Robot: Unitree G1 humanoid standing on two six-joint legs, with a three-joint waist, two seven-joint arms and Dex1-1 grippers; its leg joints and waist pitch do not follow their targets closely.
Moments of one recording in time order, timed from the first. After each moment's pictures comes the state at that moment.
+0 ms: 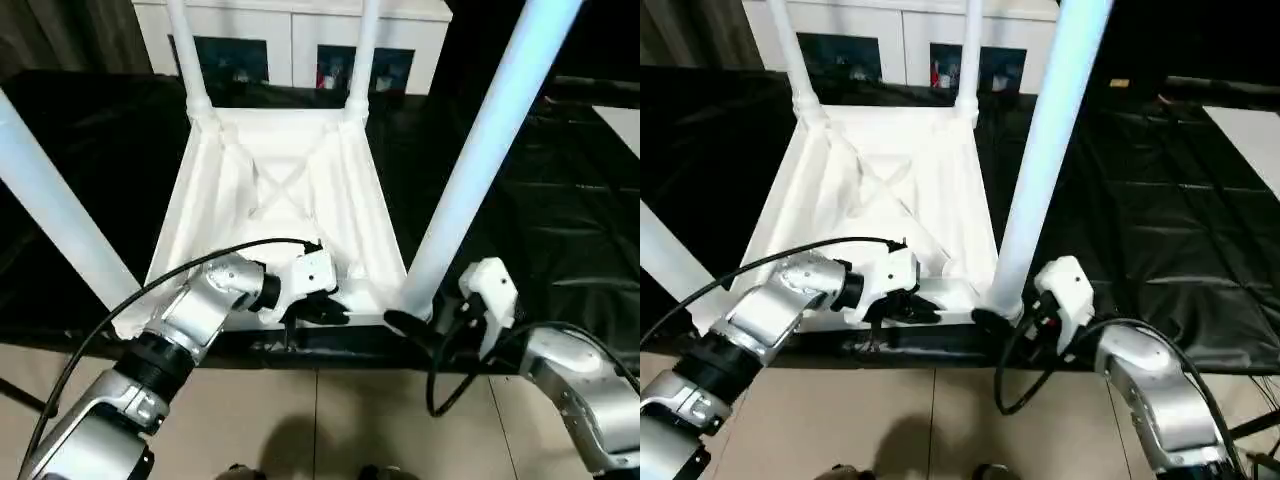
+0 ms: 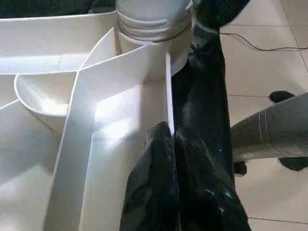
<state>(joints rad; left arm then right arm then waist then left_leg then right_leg) -0.61 0.36 -0.45 0.41 0.03 0.18 -1.15 -0.10 -0.47 0.09 -0.03 0.29 0.27 0.77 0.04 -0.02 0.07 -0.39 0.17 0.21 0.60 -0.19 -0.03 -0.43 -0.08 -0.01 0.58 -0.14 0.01</state>
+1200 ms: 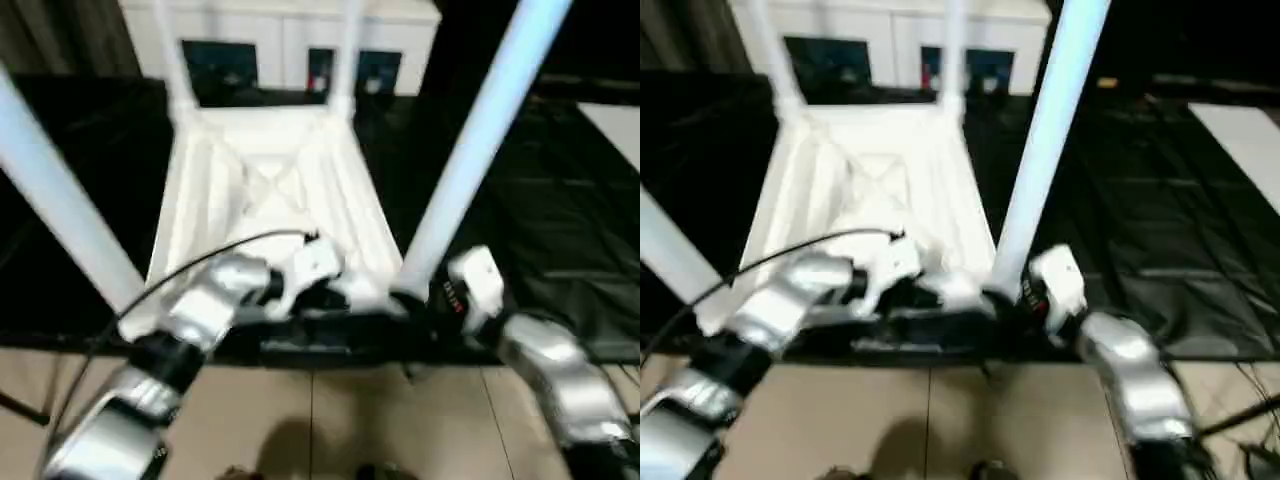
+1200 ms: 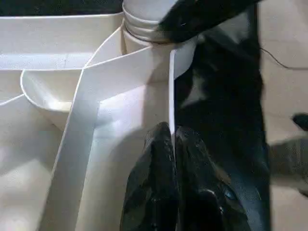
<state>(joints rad) -0.67 0.24 -0.39 0.54 0.04 0.25 -0.96 -0.22 -0.29 0.04 0.21 0.19 0.19 0.52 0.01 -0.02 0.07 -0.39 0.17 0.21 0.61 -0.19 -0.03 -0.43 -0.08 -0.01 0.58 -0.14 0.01</state>
